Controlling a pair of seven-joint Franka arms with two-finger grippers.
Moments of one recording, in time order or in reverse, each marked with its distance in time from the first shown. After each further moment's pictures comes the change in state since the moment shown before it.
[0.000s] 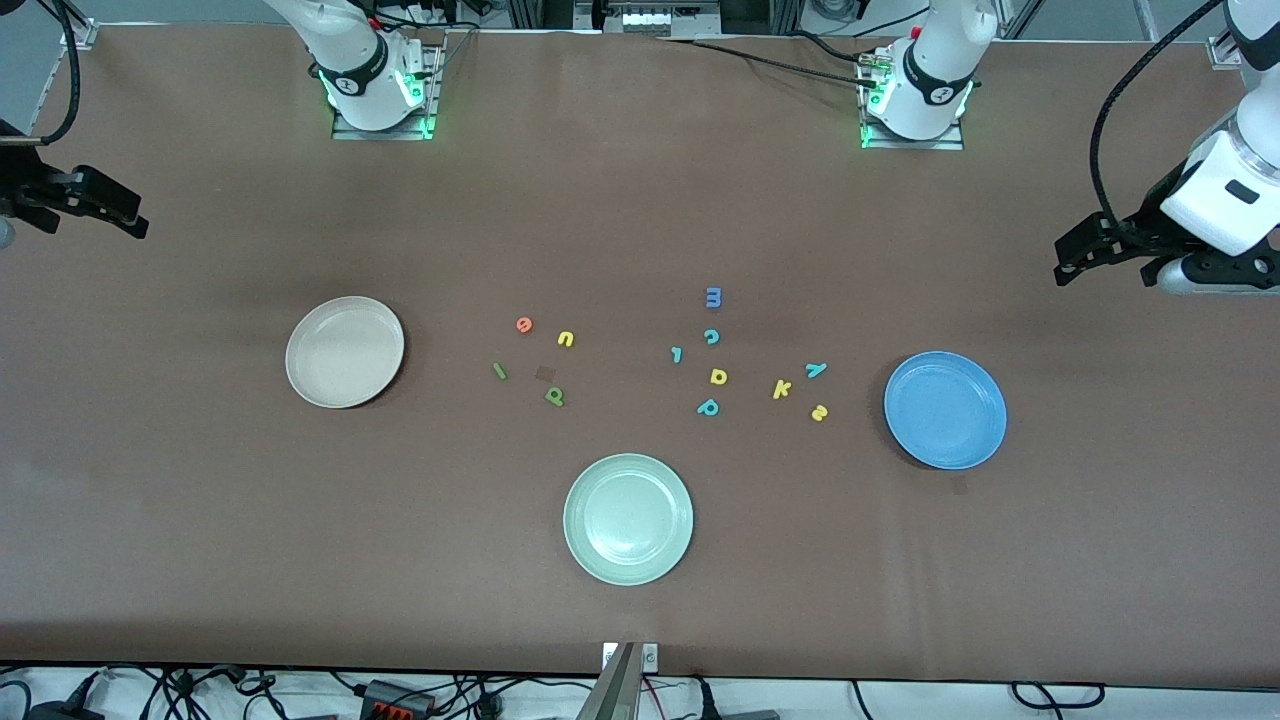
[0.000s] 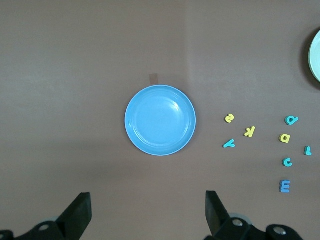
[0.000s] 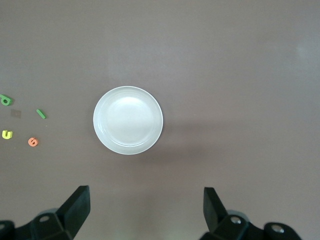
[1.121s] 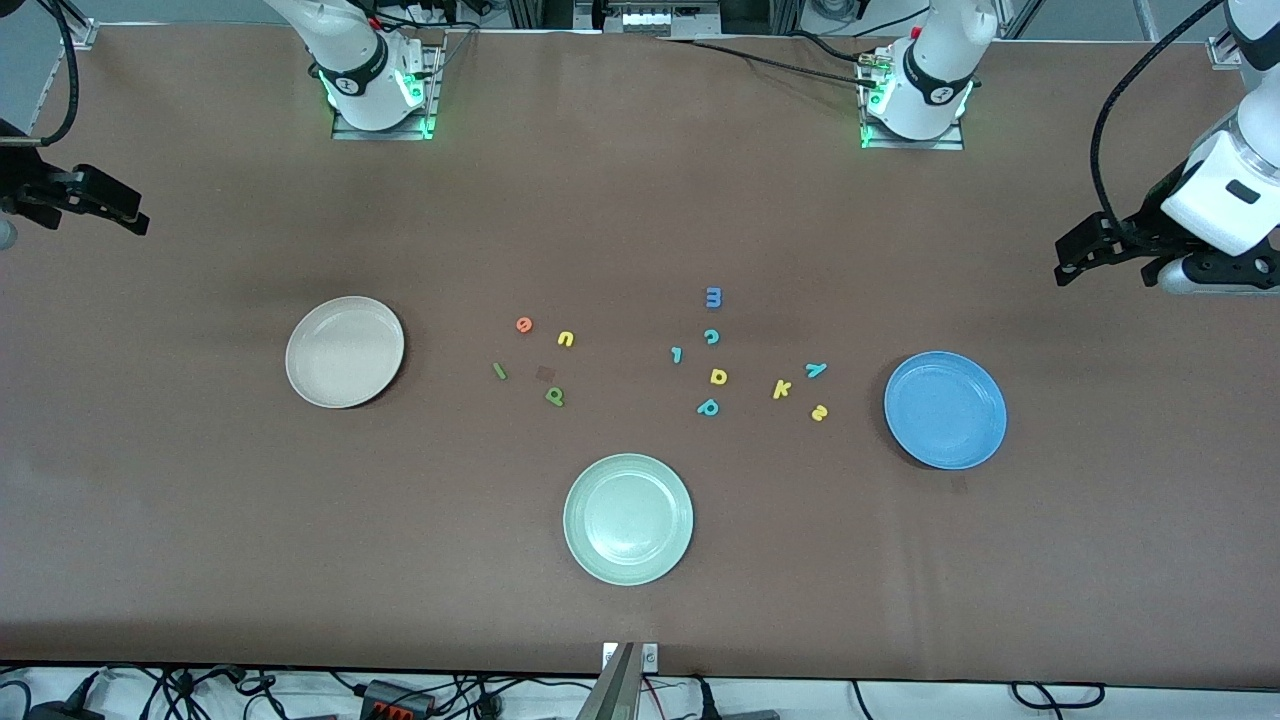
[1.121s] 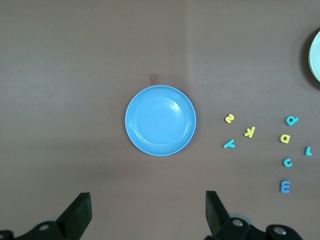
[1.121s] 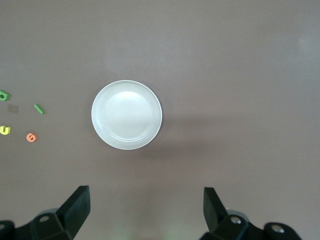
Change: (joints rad) left arm 0.000 0.000 0.000 0.001 0.000 0.000 0.000; right arm -0.004 0.008 -0.001 0.000 0.000 -0.019 0.000
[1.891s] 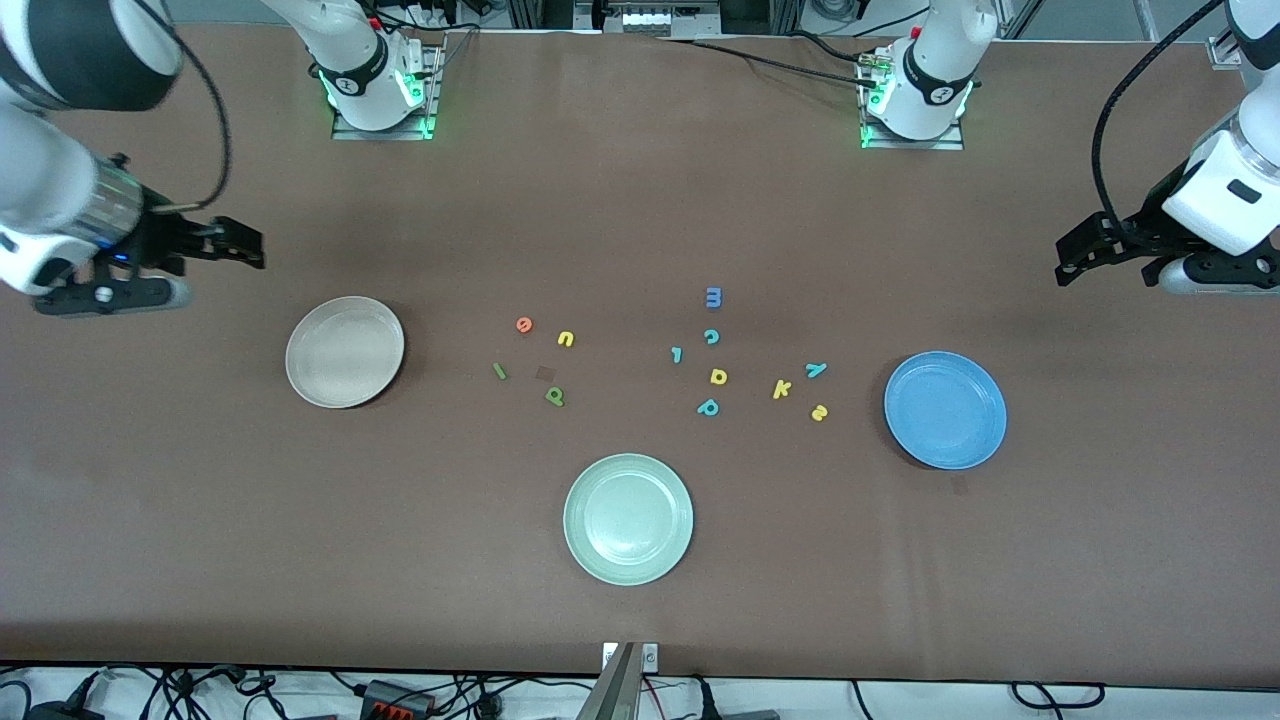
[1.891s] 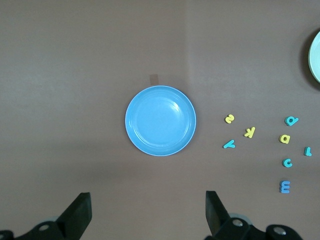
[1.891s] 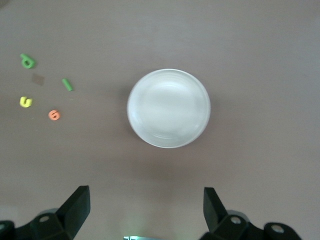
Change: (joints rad) left arm 0.000 0.000 0.000 0.001 0.000 0.000 0.000; right arm 0.181 0.144 0.020 -0.004 0.039 0.032 0.000
